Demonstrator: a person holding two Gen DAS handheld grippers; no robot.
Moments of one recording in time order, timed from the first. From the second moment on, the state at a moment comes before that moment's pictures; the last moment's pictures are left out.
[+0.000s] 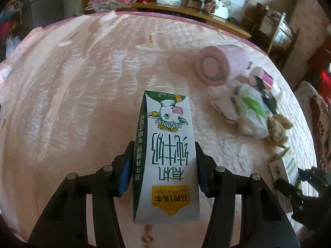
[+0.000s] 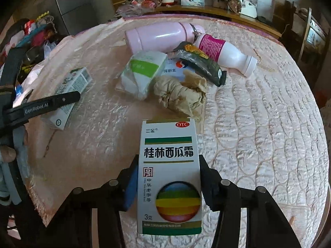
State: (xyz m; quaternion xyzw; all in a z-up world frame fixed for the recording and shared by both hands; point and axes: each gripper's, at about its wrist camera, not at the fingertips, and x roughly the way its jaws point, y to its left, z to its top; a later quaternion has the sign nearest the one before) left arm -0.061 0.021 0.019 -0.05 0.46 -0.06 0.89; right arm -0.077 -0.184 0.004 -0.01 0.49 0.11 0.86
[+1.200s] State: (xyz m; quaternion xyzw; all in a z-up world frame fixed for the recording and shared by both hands) left arm -0.160 -0.193 0.099 0.04 0.38 -0.26 0.89; right arm -0.200 -0.341 0.090 0.08 0.39 0.02 0.92
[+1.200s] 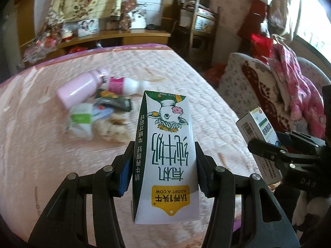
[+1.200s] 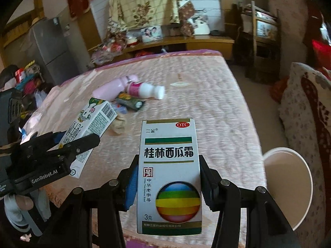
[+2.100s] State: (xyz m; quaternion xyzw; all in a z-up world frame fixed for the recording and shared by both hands) left arm -0.192 -0.359 0.087 0.13 0.37 -0.35 0.85; right arm -0.270 -0.494 0.063 0.15 0.40 -0.12 0.89
